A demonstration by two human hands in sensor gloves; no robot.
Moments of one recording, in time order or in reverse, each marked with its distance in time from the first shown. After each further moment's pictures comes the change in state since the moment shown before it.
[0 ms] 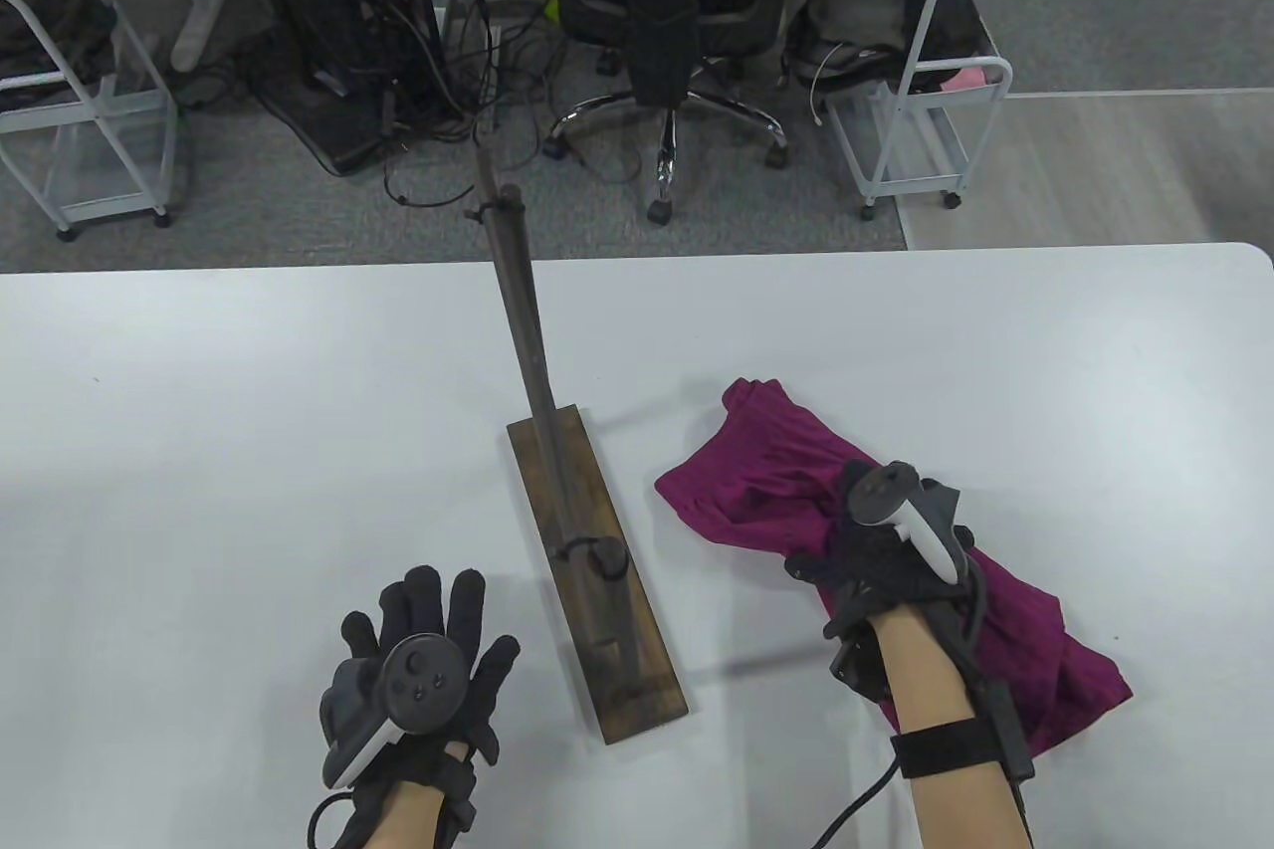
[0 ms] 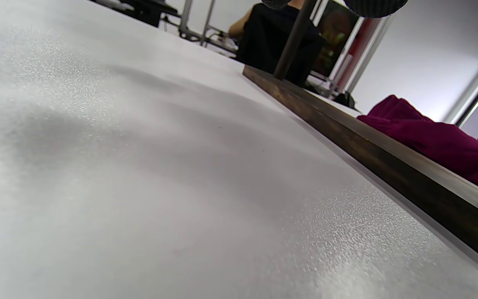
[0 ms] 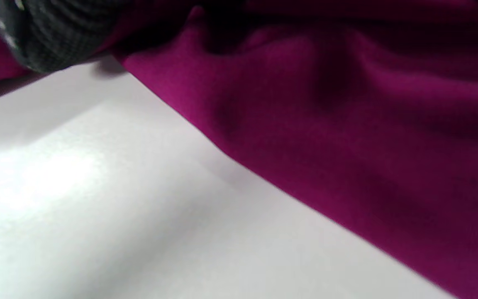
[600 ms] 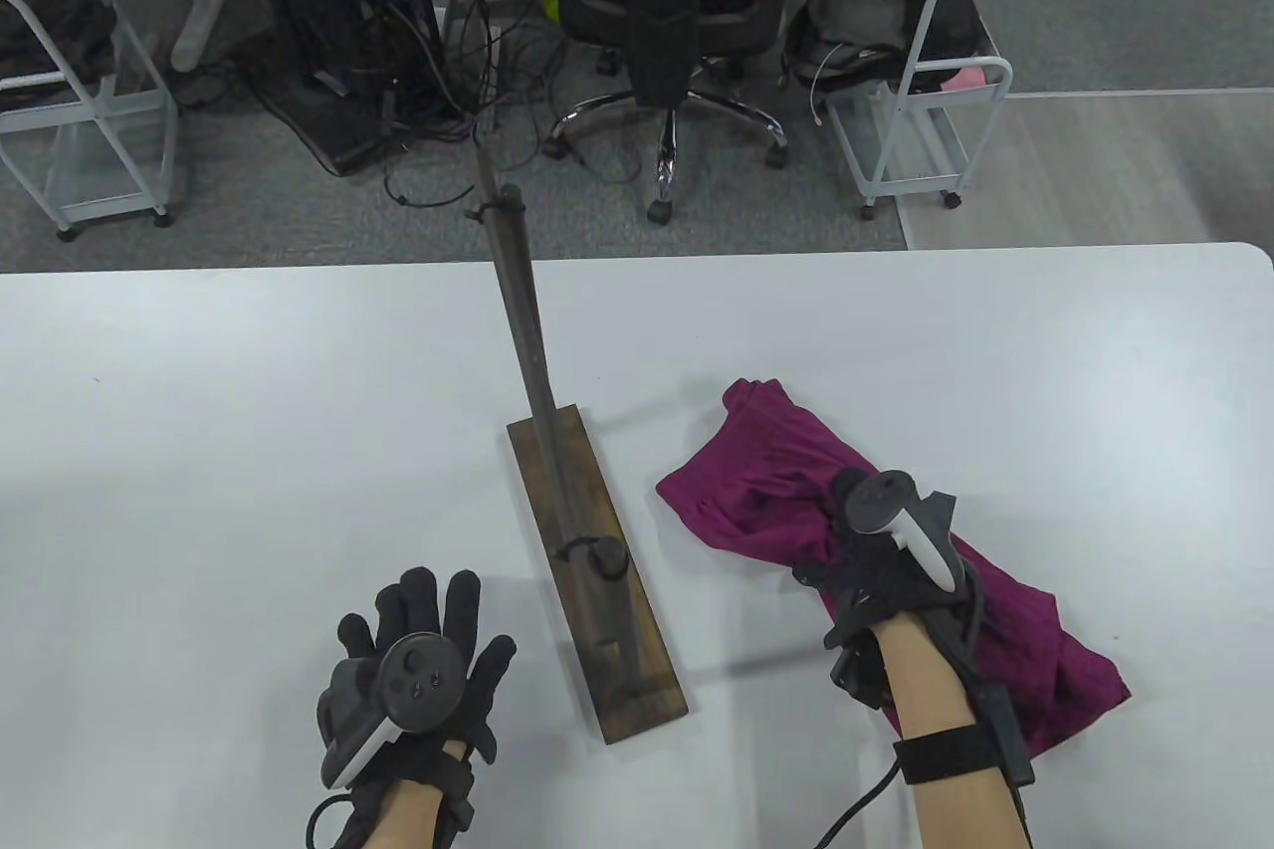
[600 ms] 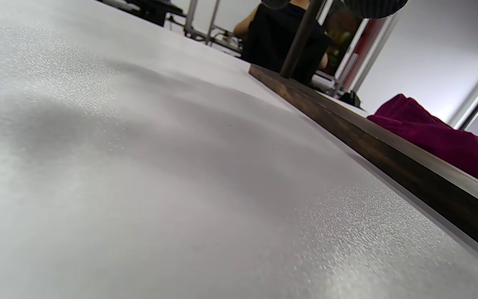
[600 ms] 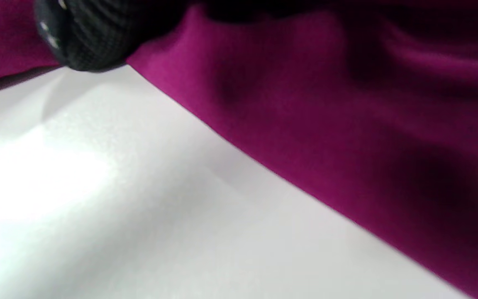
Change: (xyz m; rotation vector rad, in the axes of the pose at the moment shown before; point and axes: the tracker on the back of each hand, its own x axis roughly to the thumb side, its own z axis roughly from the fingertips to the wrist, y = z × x) left_hand -0.002 0.000 0.000 -0.002 0.016 -0.002; right_hand -0.002 0.005 0.001 -0.036 -0.017 0.006
